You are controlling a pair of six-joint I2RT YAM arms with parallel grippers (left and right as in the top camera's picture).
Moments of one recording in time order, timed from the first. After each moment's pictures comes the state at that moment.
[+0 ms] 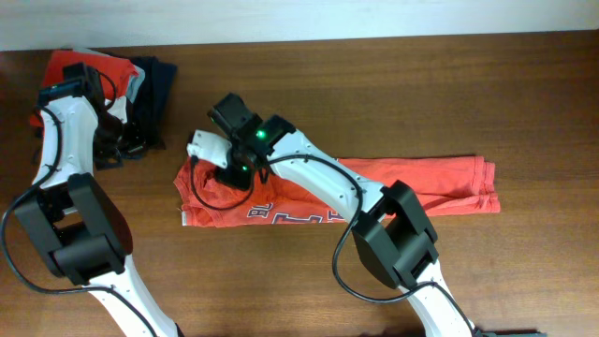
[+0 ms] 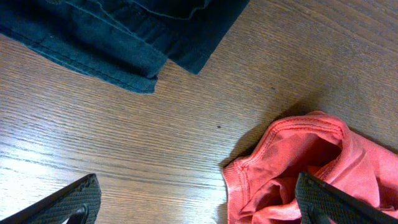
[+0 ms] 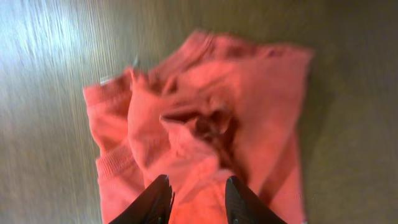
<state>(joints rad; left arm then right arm) 0.29 2.16 1.85 -1.18 0.15 -0.02 0.78 2.31 2.00 -0.79 -0.33 -0.51</state>
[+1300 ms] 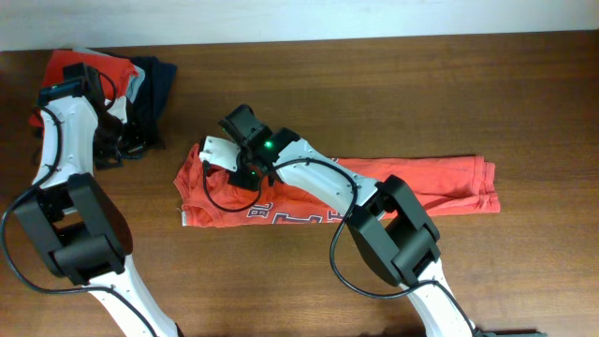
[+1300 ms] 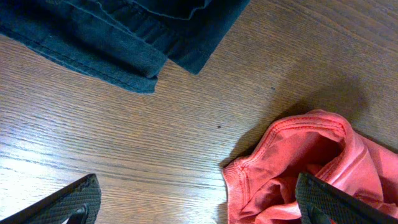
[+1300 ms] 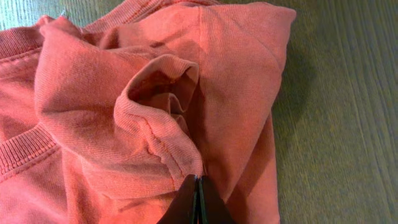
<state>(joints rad) 0.29 2.16 1.85 -1.18 0.15 -0.02 0.75 2.31 1.84 -0.58 -0.22 -0.58</state>
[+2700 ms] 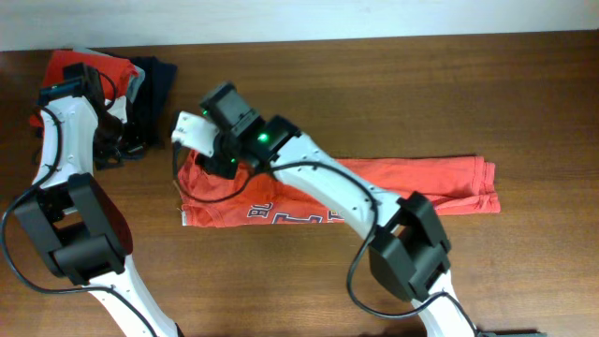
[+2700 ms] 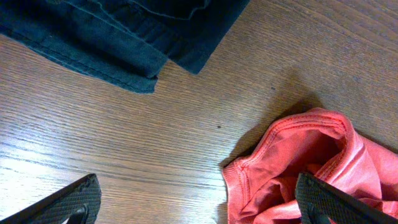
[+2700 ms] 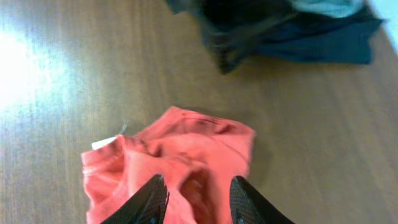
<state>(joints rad) 0.29 2.16 1.85 -1.18 0.15 -0.02 0.81 2.22 1.99 -0.62 -0.27 -0.47</state>
